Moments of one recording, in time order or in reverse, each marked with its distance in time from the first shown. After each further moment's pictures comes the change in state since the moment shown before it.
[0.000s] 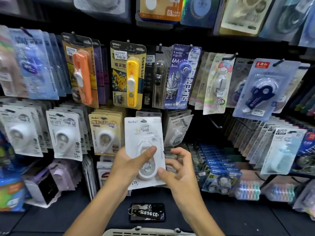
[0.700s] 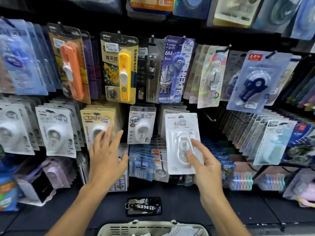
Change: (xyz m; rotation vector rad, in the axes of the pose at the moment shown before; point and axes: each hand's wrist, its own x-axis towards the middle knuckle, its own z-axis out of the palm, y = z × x) left_hand 0.022 -0.027 -0.043 1.318 0.132 0.225; right_hand -0.005 -0.016 -0.049 -0.082 0.420 -0.001
